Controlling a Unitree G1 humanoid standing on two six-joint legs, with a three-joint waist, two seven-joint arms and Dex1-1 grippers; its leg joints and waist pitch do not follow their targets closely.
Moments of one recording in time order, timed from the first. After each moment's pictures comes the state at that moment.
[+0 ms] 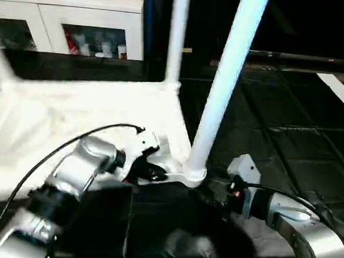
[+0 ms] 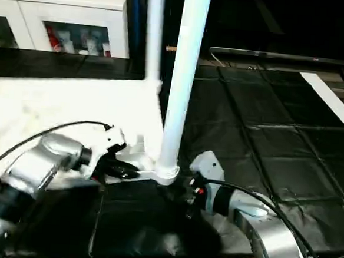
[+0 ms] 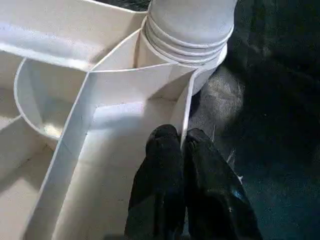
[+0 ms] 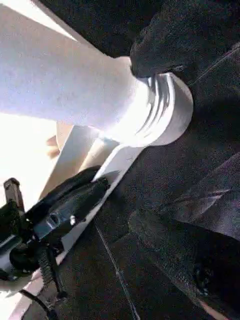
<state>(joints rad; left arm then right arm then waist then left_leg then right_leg) -0.49 0.39 -0.28 0.20 -0.03 0.67 -1.13 -0.07 -0.44 0.19 -0.18 0.30 0.45 0.76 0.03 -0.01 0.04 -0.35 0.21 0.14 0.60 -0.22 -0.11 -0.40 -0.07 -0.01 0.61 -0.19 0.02</state>
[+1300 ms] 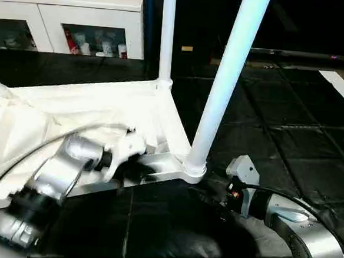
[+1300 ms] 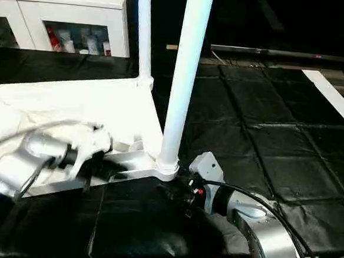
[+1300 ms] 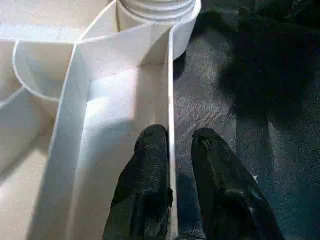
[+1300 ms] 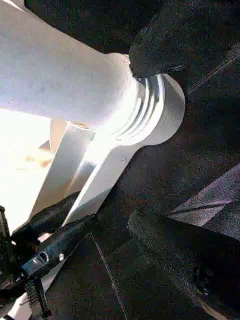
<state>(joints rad) -0.46 0.52 -0.31 0.23 -0.05 0.42 -1.20 -0.07 -0.43 0.20 -0.15 0.27 0.40 0.75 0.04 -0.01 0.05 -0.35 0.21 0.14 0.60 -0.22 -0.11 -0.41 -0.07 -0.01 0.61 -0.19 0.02</state>
